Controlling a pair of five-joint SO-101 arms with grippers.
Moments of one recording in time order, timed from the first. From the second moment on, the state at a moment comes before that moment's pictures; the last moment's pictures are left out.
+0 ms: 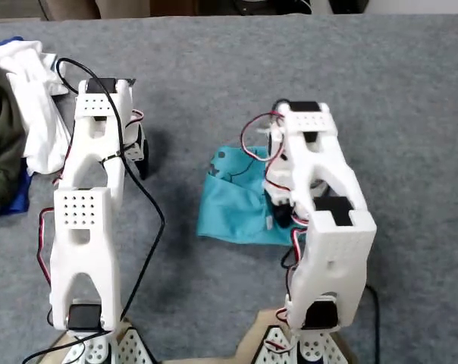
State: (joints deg) left arm -4.4 59.3 -52.7 100.4 -8.3; right arm -4.1 29.7 0.2 101.1 6.2
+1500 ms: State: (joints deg) left arm -4.0 56.1 -50.2 100.4 -10.0; right arm -19.8 73.4 -80.4 101.1 11.2
